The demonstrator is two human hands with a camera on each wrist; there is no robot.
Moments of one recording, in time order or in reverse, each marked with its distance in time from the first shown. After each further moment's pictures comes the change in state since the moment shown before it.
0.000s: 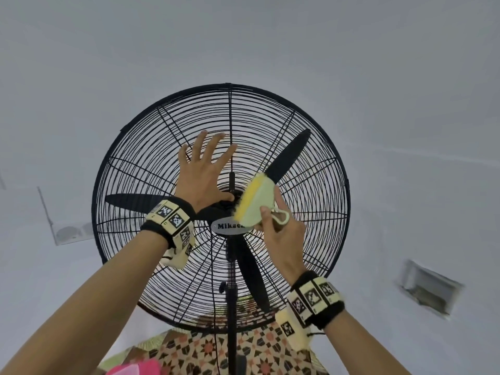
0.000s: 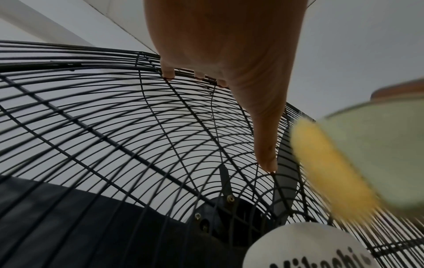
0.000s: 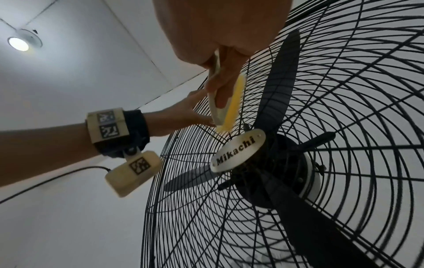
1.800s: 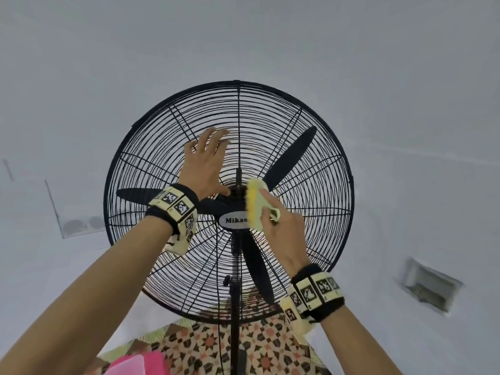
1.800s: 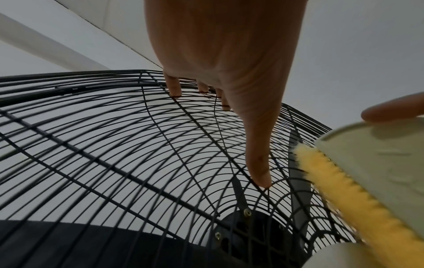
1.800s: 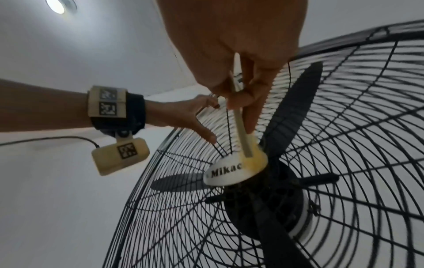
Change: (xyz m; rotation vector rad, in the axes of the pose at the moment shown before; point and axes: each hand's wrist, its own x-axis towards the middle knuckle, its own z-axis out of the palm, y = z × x) left_hand -0.003 -0.015 -0.020 -0.009 -0.055 0.004; right_hand 0.000 -0.015 0.007 -0.332 -0.080 -0.103
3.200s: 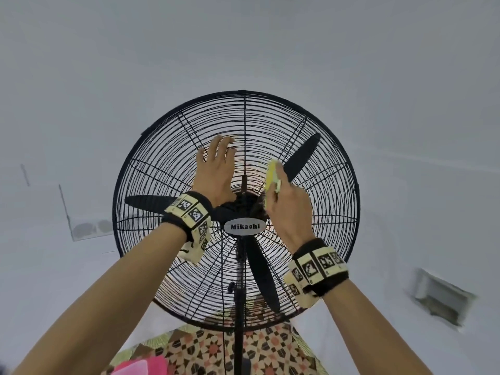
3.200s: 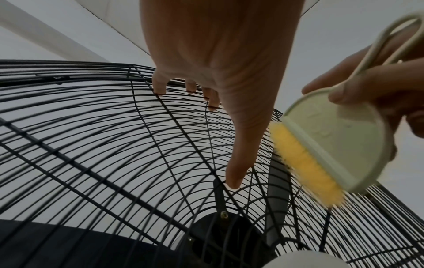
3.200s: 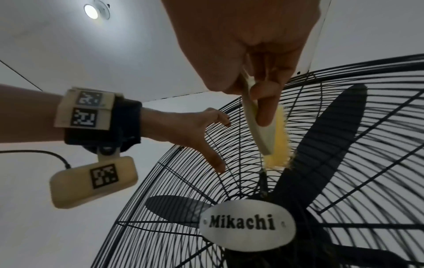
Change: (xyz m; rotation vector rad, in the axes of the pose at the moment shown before) left_hand 0.003 0.015 0.000 0.014 -0.041 -0.071; right_hand 0.058 -0.031 -0.015 -0.295 0.087 -0.074
